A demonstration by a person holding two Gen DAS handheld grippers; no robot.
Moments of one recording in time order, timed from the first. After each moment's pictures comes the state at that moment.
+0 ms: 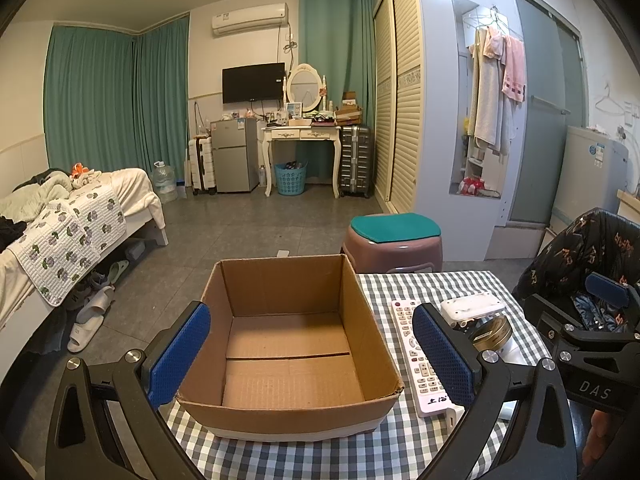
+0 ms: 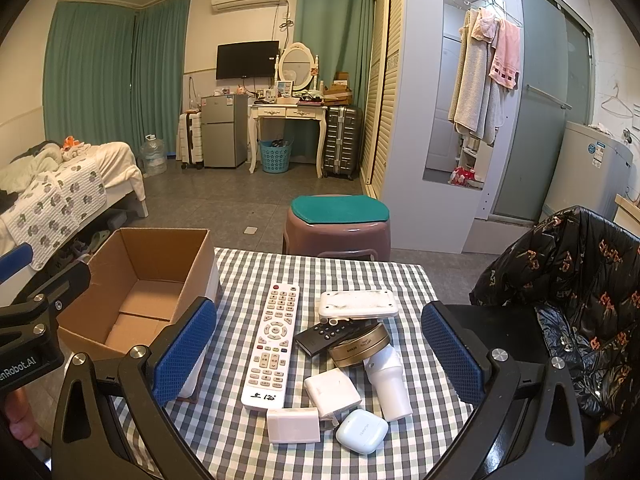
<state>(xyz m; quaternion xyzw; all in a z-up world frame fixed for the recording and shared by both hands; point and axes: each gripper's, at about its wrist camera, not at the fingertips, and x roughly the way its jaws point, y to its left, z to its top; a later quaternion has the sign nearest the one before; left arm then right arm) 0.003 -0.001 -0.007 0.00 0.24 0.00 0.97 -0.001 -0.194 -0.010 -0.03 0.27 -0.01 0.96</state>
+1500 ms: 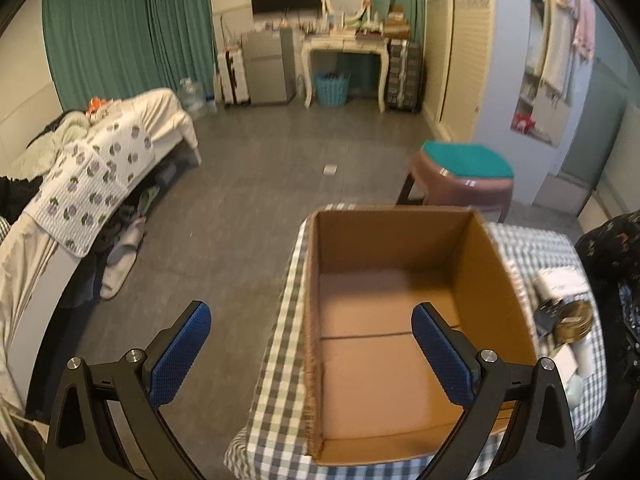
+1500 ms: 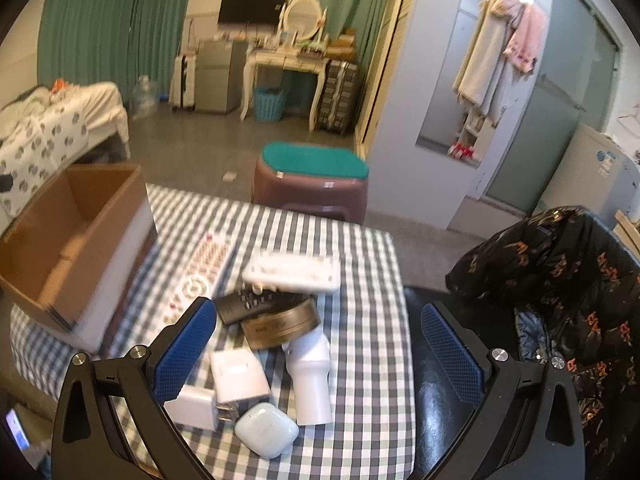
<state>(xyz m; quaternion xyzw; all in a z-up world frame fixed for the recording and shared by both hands) 0.100 0.109 -0.037 0.00 0.42 0.07 0.90 0.059 -0.260 -0.053 -0.10 0.37 -0.01 0.92</state>
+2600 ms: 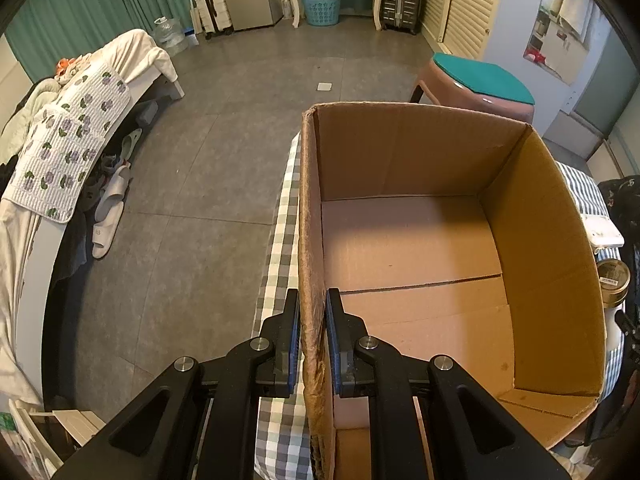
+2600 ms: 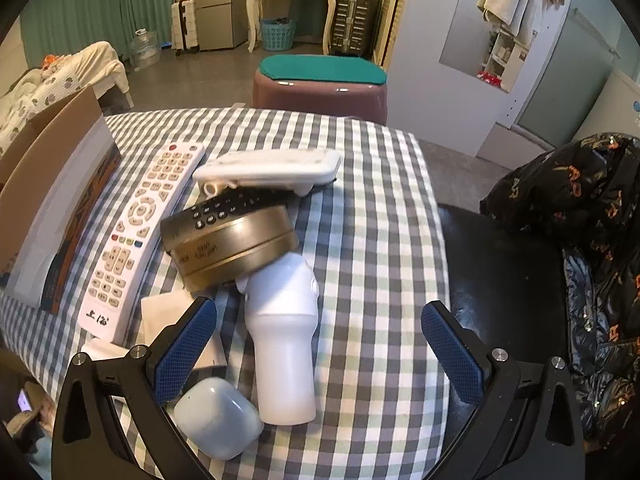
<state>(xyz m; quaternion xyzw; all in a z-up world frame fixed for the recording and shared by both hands) 0.143 0.108 -0.097 0.01 0.55 0.05 0.83 0.096 -0.302 -0.134 -0.05 0.49 0.01 0.87</state>
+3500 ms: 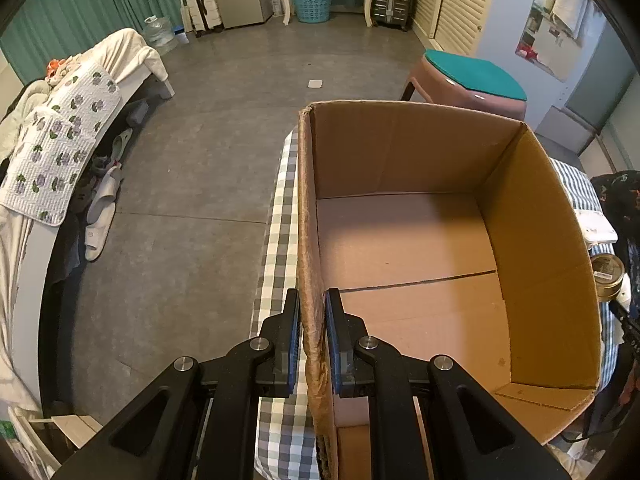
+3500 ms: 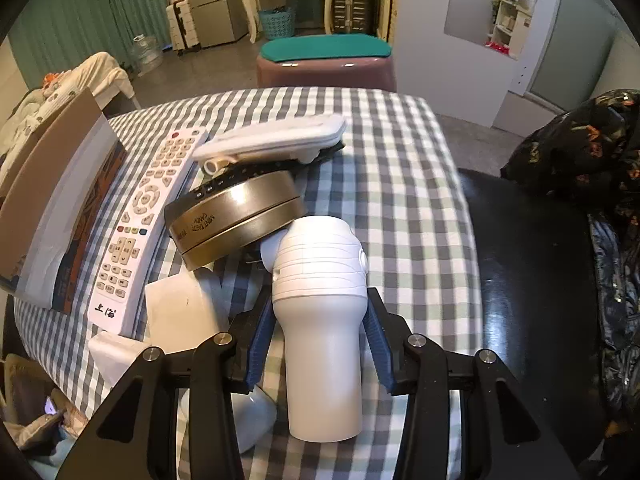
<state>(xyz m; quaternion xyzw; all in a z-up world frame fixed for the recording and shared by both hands) 0.145 0.115 -0.098 0.01 0.55 0.03 0.83 0.091 -0.314 -0.140 0.00 0.50 0.02 0.86</state>
